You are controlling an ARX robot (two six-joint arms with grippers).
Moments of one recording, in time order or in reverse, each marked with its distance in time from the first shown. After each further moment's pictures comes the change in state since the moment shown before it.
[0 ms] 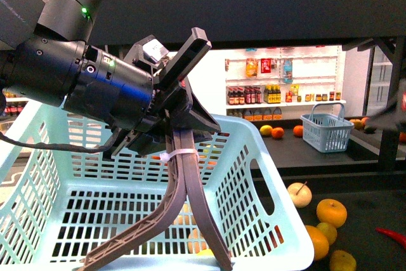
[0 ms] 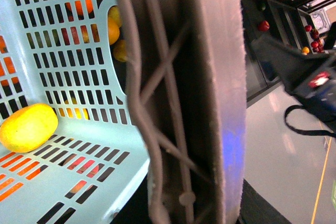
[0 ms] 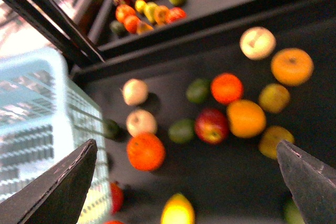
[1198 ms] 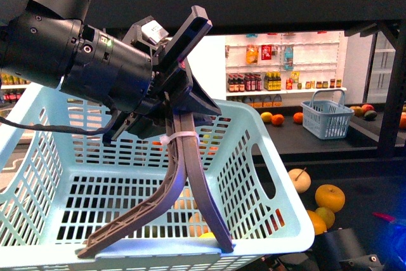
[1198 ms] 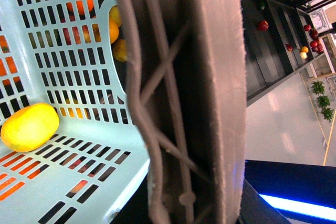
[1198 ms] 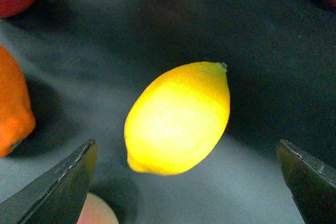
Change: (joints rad) left arm 0.000 0.000 0.000 0.000 0.002 0.000; right arm 0.416 0.802 0.185 0.231 0.338 -0.504
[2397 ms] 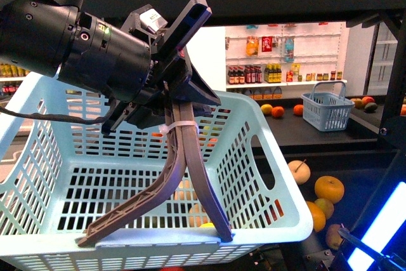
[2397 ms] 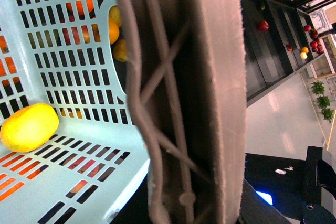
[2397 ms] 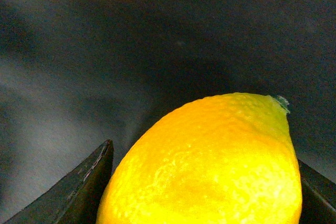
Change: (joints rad) left arm 0.000 0.000 0.000 0.000 0.000 0.000; right arm 0.020 0.192 0.266 -0.167 0.164 0.142
